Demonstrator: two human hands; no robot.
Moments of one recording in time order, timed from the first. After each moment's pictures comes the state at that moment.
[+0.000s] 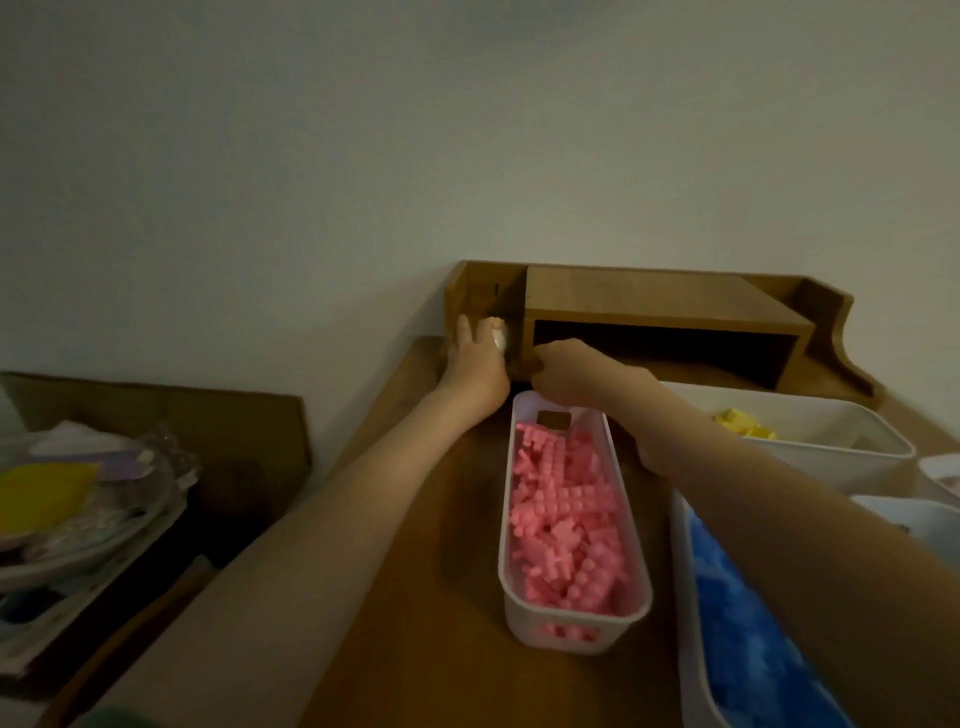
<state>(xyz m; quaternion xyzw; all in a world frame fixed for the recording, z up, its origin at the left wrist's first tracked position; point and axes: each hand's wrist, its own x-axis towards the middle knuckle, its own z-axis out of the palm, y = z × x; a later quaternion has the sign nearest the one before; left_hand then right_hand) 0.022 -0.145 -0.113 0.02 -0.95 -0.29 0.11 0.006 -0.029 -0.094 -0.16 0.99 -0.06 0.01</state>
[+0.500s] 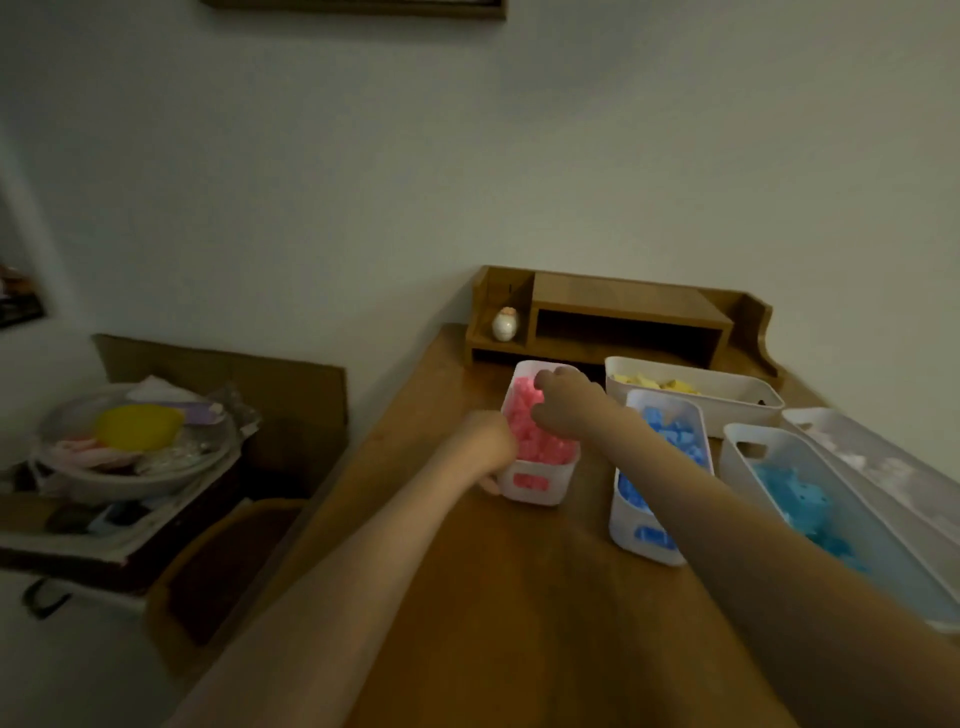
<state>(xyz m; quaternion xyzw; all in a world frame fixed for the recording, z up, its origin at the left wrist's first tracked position) 0.238 -0.122 -0.103 0.12 -0.94 -0.29 -0.14 0.185 -0.017 -0.086 -0.16 0.99 -0.05 0.00</state>
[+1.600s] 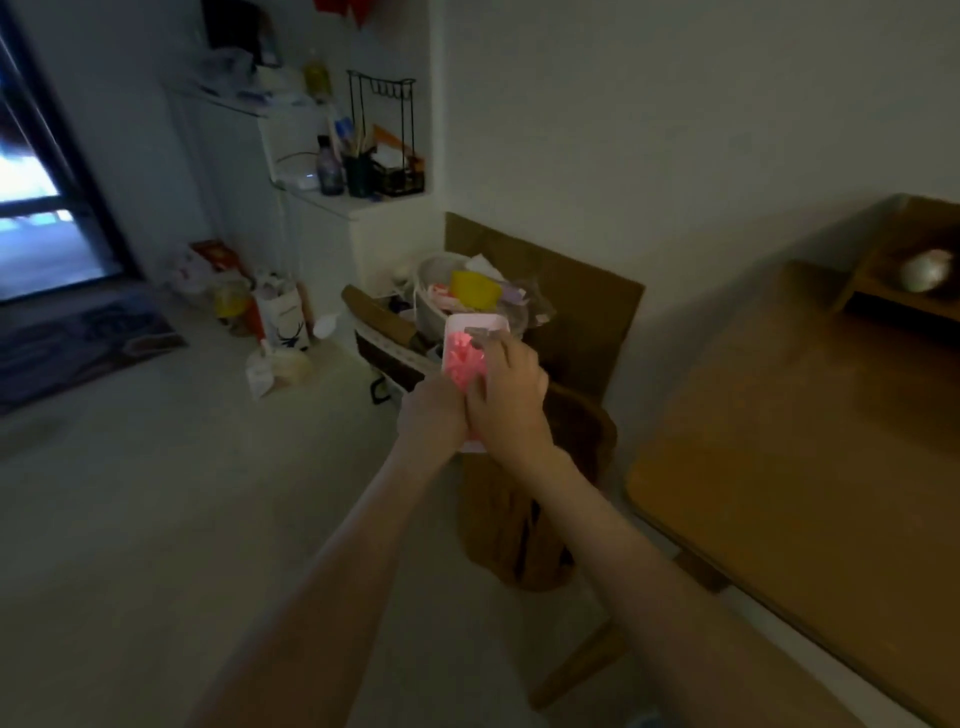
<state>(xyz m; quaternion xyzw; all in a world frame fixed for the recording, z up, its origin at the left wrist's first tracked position) 0.486 -0.402 -0.200 0.41 -0.89 -0.19 0.06 0.425 -0.343 -0.210 -0.45 0.81 -0.35 -0.12</state>
